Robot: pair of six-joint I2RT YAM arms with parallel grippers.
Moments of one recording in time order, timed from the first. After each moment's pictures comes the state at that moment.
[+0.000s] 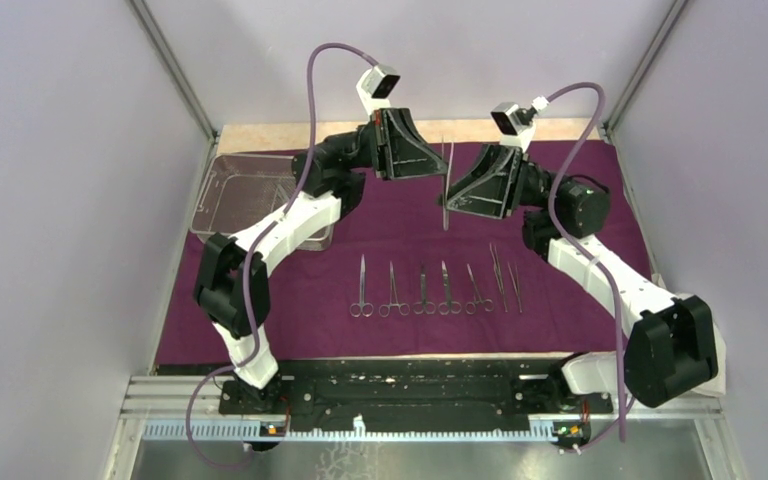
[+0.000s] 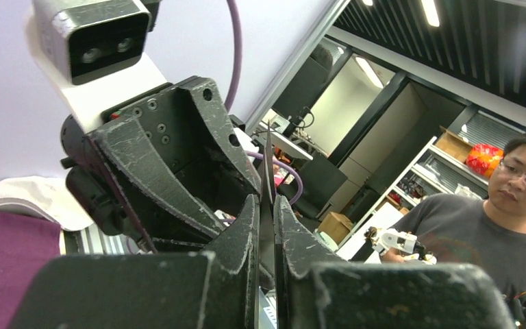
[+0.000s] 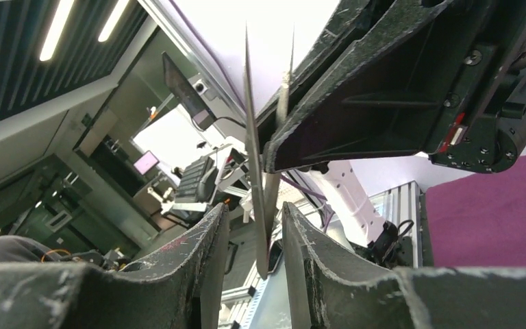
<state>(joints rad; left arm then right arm) -0.58 1.78 1.49 1.47 1.04 -1.83 0.41 1.32 0.98 1.37 -1.08 1.71</state>
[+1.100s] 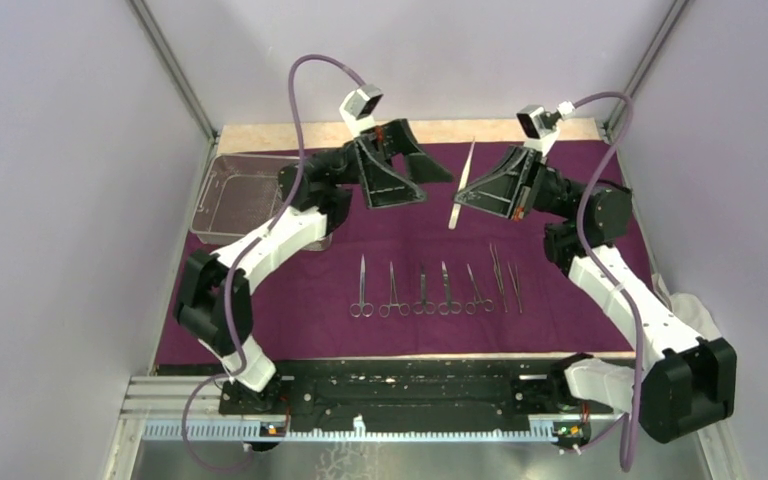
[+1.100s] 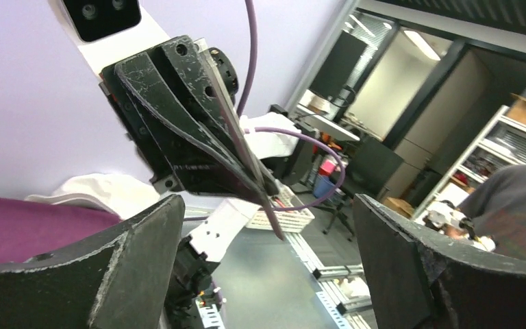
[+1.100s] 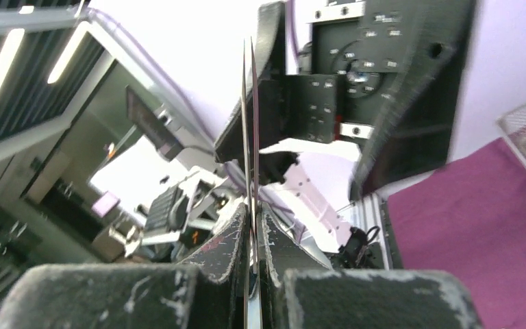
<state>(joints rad) -0.59 1.67 1.34 1.46 1.07 -1.60 0.35 1.17 0.93 1.13 -1.03 1.56</state>
